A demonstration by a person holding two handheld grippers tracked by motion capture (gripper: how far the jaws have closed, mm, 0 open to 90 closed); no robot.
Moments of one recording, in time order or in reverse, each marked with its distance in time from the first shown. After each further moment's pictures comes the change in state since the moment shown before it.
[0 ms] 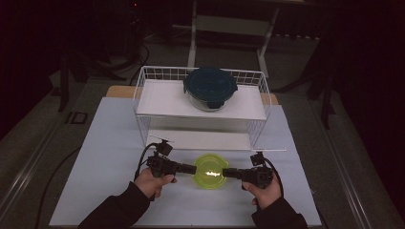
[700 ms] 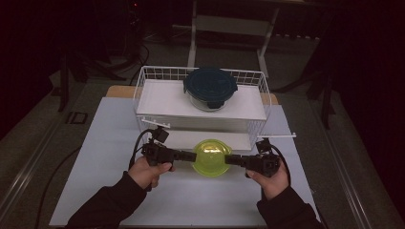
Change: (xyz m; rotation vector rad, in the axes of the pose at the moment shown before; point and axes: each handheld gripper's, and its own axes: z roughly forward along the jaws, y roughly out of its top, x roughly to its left) left arm -0.037 0.031 -0.036 -0.066 -0.016 0.062; right arm 0.036 0.036 -0.030 -0.056 0.007 -0.084
